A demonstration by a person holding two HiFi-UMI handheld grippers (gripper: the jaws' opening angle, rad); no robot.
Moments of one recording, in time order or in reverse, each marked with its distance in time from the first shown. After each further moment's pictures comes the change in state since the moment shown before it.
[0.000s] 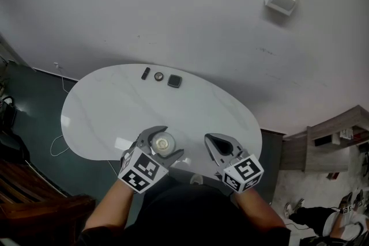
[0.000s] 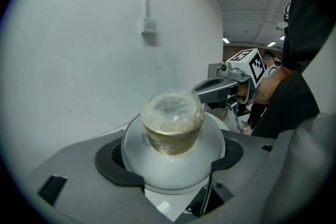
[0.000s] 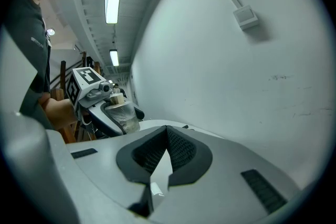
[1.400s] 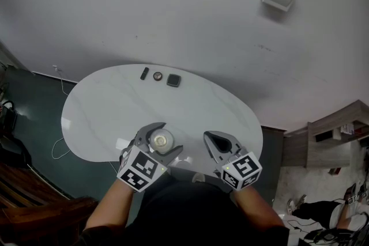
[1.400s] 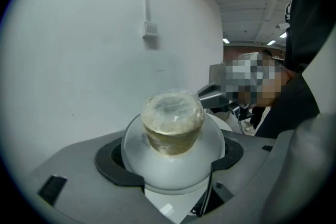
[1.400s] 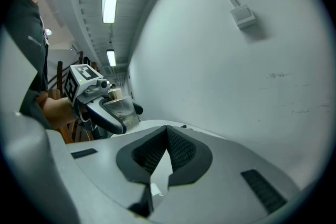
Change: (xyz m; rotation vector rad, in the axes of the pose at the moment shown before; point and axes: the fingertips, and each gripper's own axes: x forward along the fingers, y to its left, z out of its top) left arm -0.006 0.010 0.006 0.024 -0.030 0.021; right arm 0.006 0.001 -0.005 0.015 -0.003 -0.030
